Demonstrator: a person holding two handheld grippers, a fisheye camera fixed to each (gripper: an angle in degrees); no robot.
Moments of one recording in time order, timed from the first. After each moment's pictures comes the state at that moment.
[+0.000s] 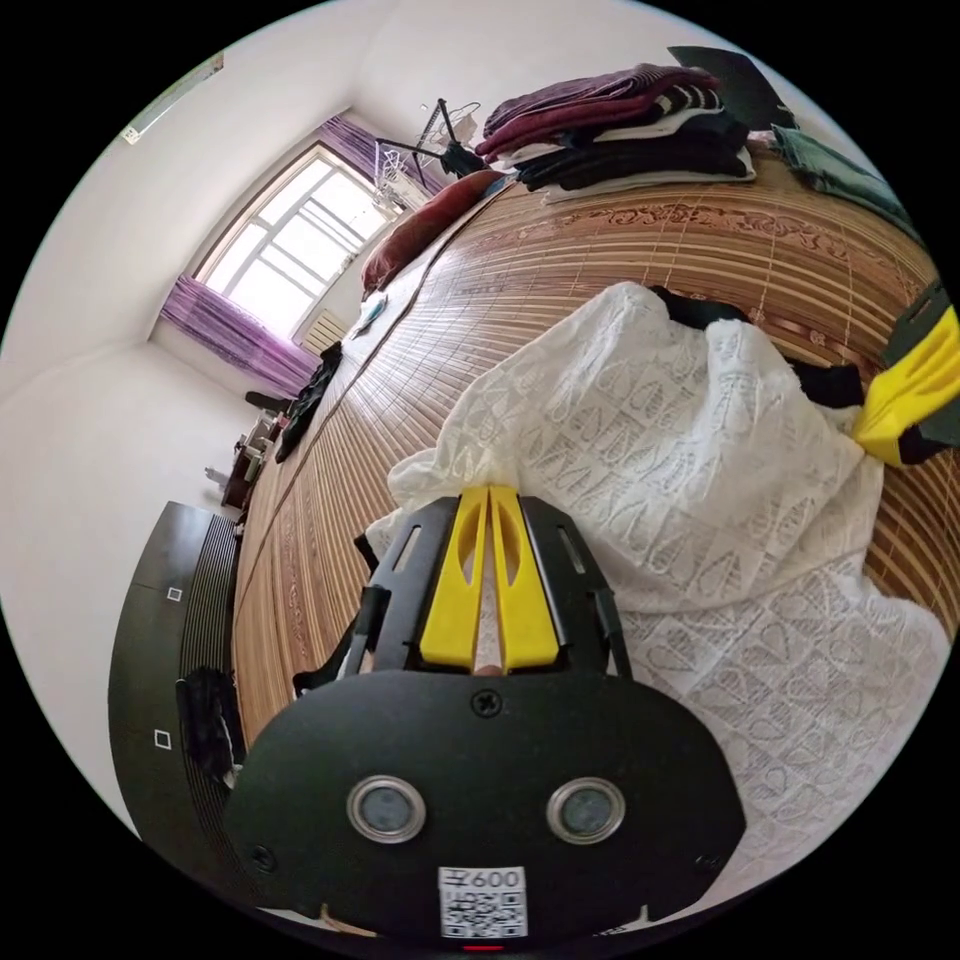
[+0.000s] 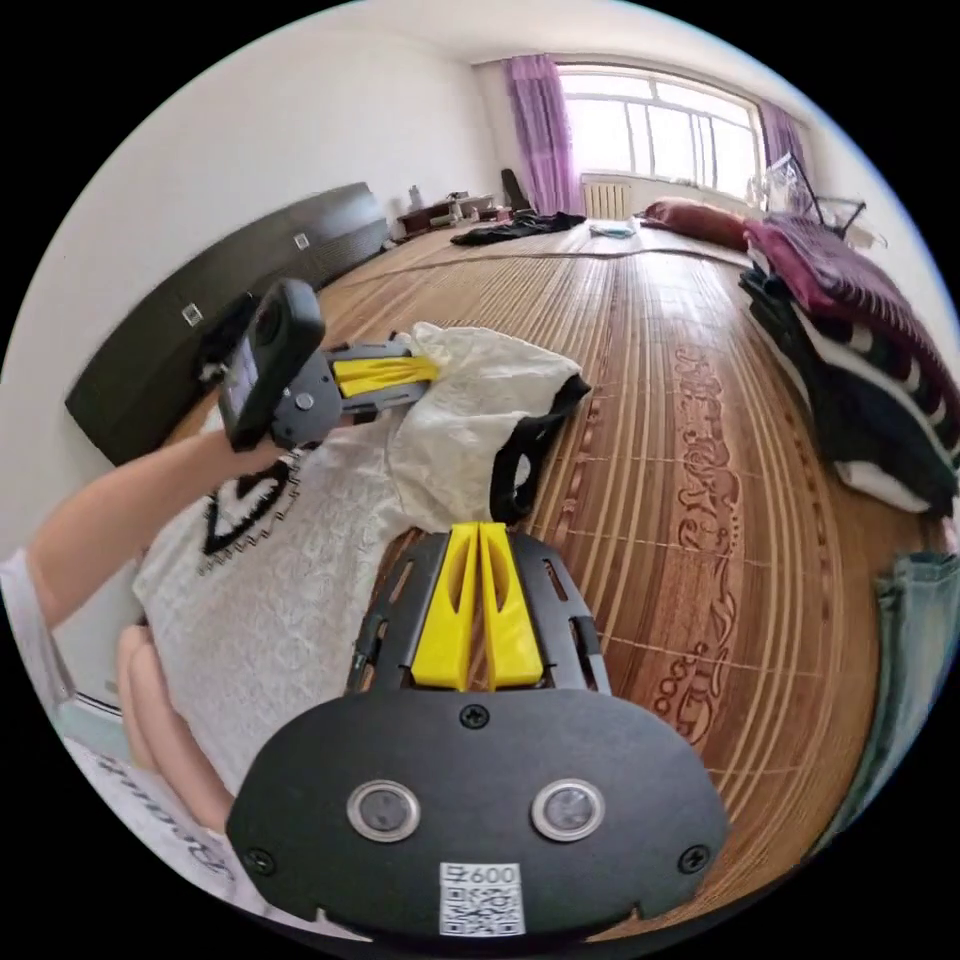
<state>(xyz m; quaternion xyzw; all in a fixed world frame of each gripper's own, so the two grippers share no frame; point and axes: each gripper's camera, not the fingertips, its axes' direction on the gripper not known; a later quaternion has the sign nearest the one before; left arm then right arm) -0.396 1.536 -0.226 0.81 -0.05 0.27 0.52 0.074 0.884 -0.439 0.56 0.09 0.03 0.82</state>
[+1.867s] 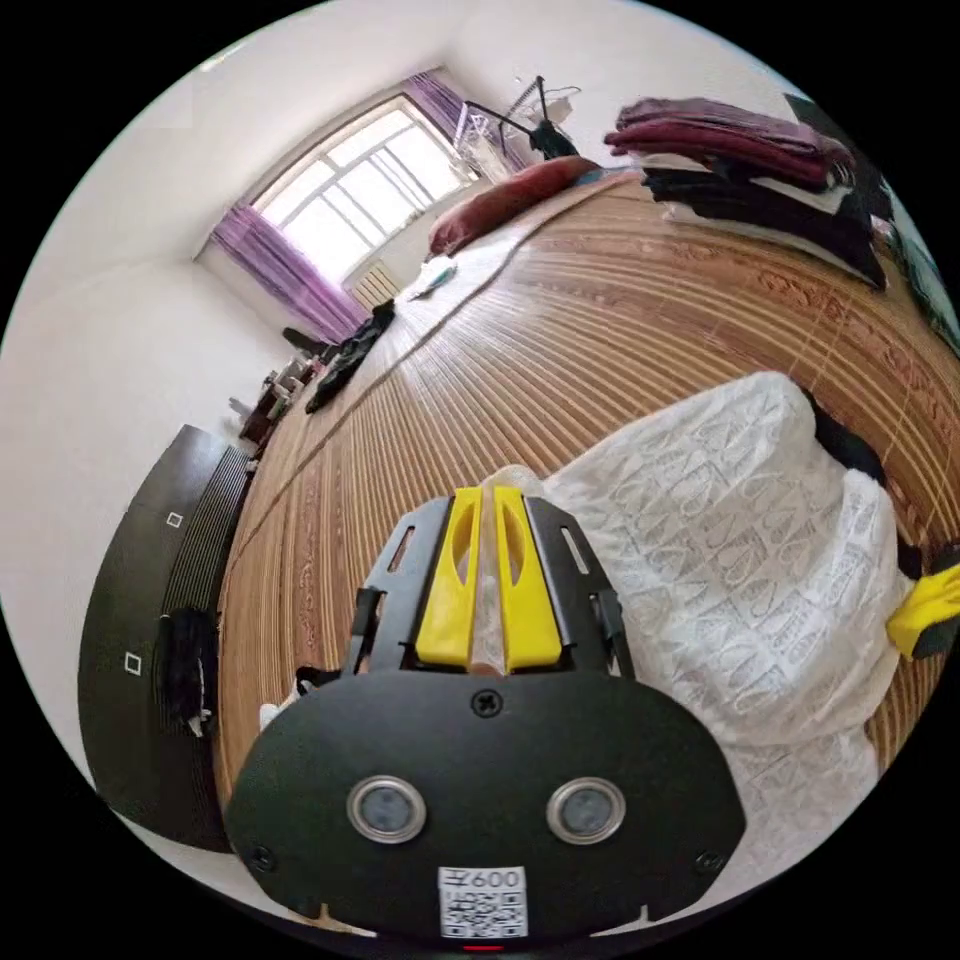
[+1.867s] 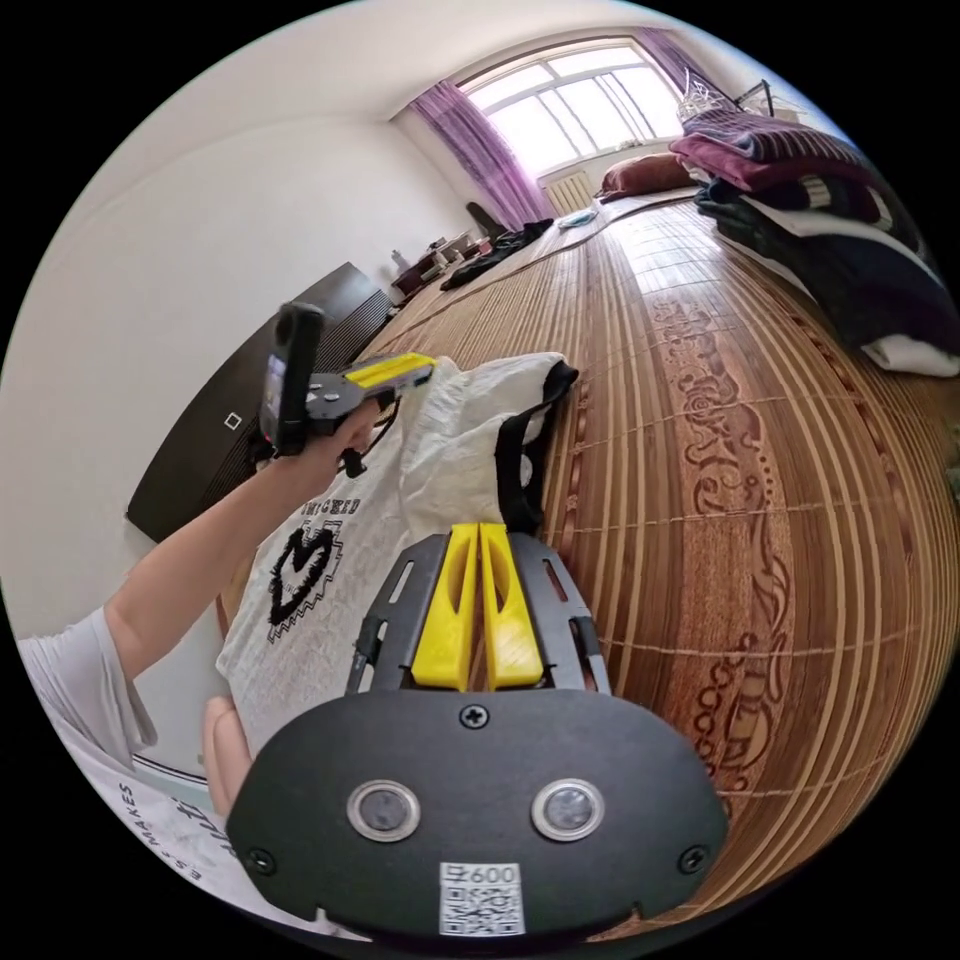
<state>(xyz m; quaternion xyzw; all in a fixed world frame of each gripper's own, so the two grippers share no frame) -0.225 1.608 -0.113 -0.09 0.12 0.13 0.98 0.189 0.871 -0.375 0.51 0.07 0.48 0.71</state>
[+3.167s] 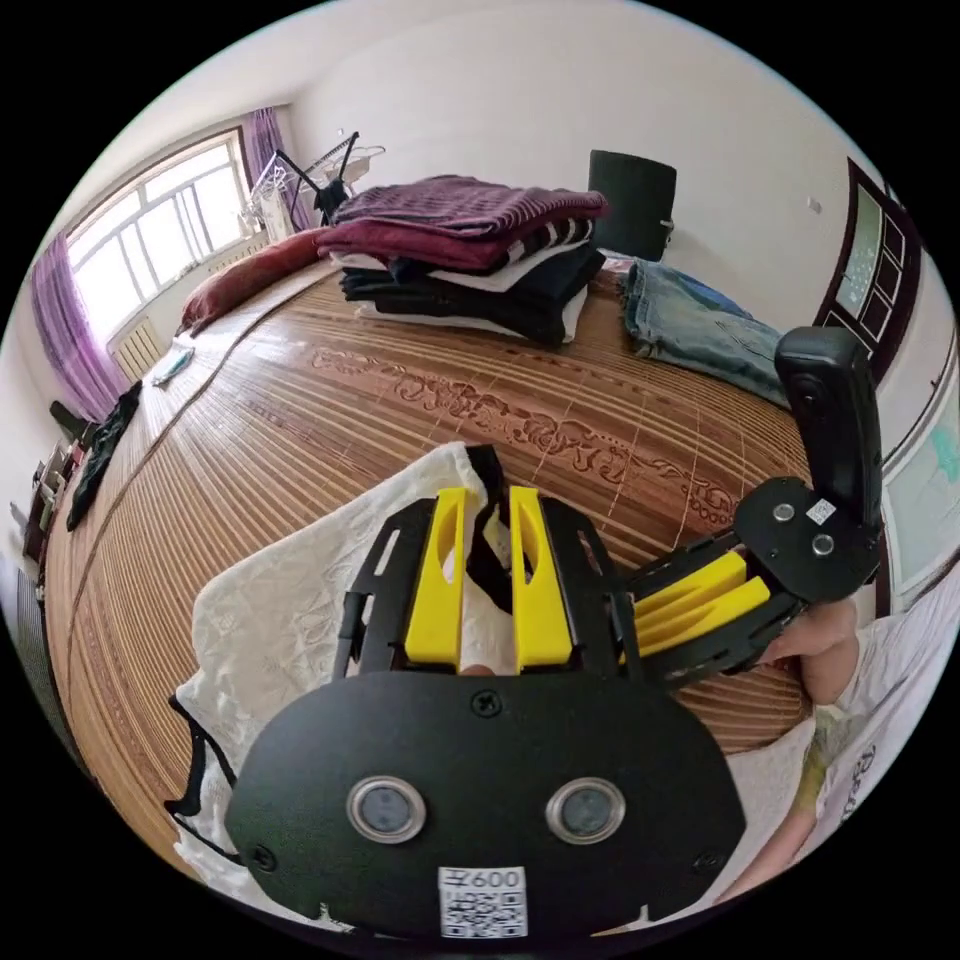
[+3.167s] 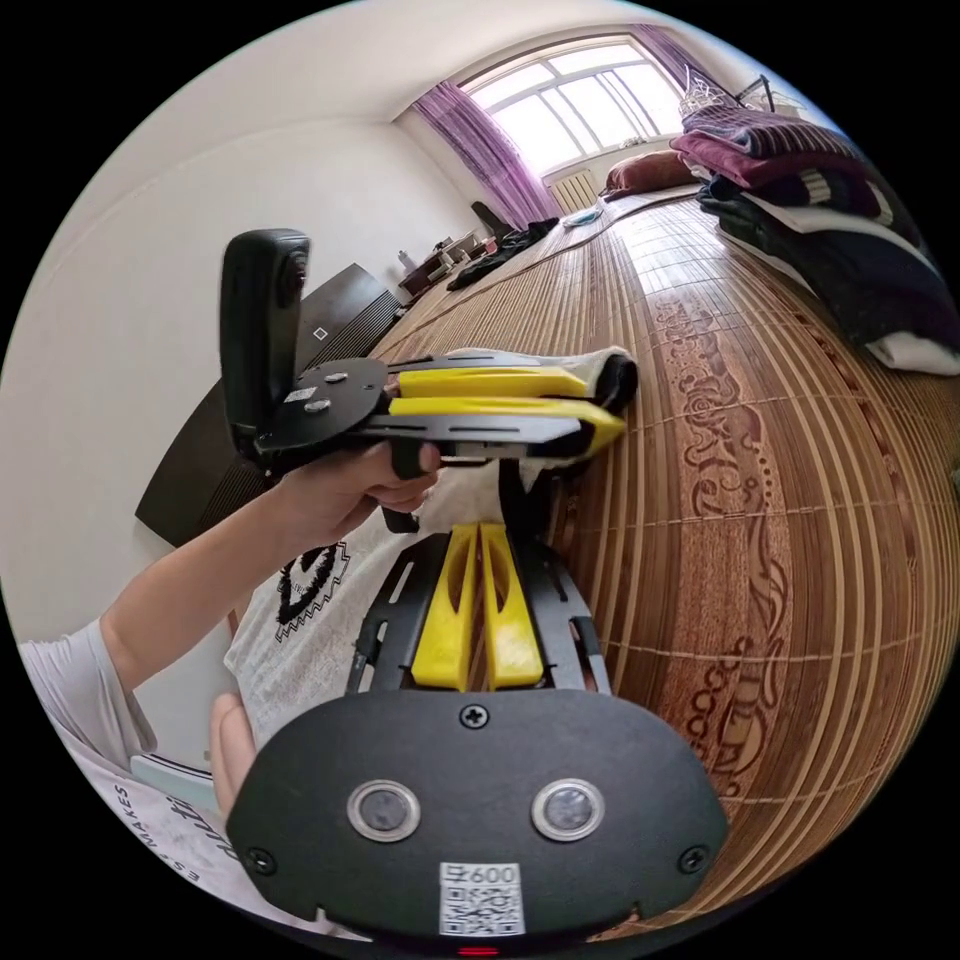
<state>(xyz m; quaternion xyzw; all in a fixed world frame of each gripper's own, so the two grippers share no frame) -0.138 1.616 -0.125 -0.14 0.51 0.22 0.82 0.193 0.883 -0.346 0.52 0.06 0.47 0.71</state>
